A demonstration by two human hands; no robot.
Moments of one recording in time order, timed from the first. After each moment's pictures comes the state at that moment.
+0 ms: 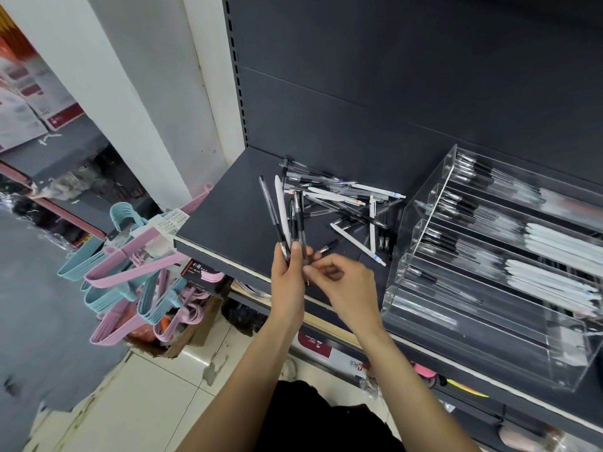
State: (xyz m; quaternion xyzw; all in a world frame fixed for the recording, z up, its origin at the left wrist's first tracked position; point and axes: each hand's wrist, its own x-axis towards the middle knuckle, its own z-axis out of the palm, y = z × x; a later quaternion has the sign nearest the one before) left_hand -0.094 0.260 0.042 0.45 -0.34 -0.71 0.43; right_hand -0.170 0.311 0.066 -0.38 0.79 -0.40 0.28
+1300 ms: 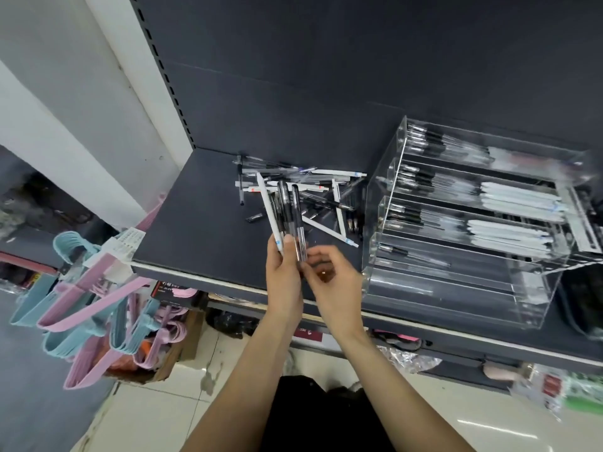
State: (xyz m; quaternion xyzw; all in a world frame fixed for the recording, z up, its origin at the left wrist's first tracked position) left_hand -0.123 0.260 0.040 0.43 -0.36 -0.74 0.37; right_hand -0.165 0.320 0.050 -0.29 0.77 -0.53 0.20
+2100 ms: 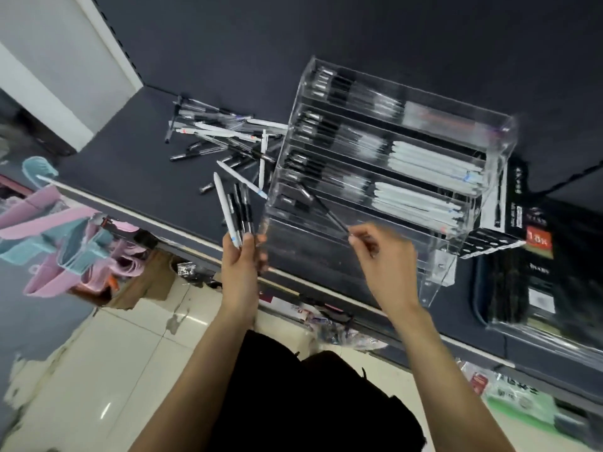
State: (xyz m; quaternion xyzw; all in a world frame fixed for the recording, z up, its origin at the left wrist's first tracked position) left_hand -0.204 0.411 0.029 0.52 -0.37 -0.65 0.41; right_hand -0.373 0.504 0.058 -0.48 0.80 -0.35 0.09
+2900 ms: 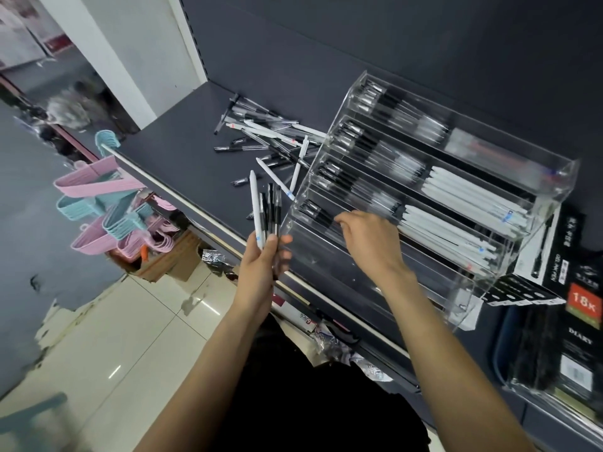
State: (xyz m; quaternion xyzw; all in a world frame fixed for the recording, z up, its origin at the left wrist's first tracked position) left_hand -0.211 0.428 0.036 0.49 -0.32 -0.68 0.44; right_hand -0.395 0.427 0.035 -0.67 0.73 -0.14 0.07
